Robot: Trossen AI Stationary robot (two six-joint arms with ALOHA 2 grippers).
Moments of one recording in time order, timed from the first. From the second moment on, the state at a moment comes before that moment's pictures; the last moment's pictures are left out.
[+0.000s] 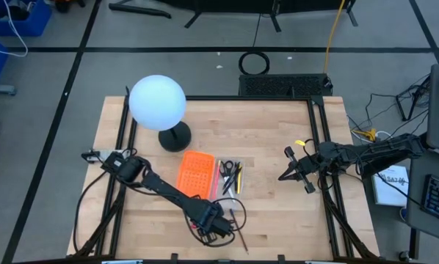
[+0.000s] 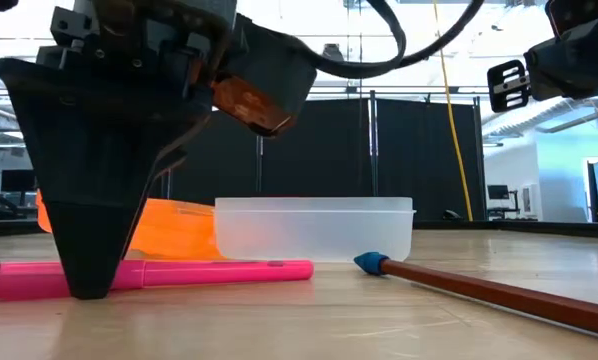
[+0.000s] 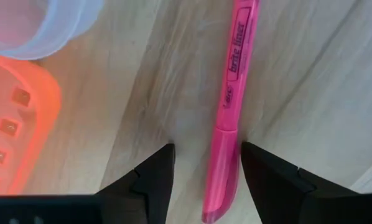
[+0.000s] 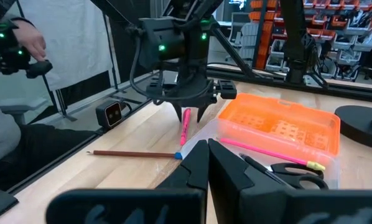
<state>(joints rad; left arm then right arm) -0.49 2.28 1.78 -1.06 0.12 -0.91 0.12 0.41 0.09 0.21 -0.32 -0.04</state>
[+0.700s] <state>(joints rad) -0.51 2.29 1.77 -1.02 0.08 -0.70 0.12 0.41 0.09 0.21 -0.32 -0.04</state>
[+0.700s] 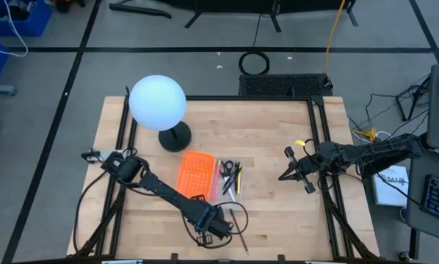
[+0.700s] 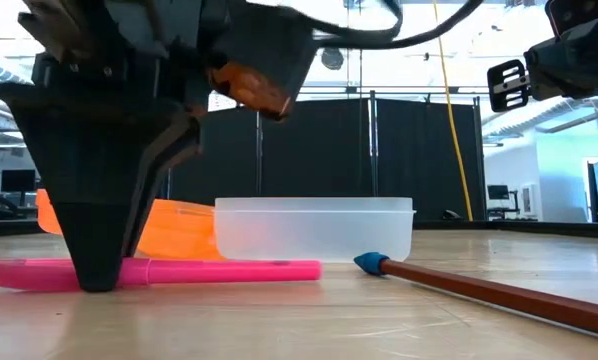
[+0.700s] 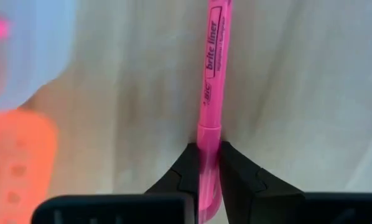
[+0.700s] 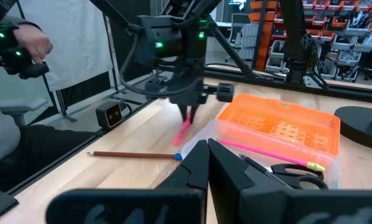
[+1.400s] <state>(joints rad) -0.46 2.29 2.25 -1.41 -0.31 -0.14 0.12 0.41 0.09 0.21 -0.32 -0.04</state>
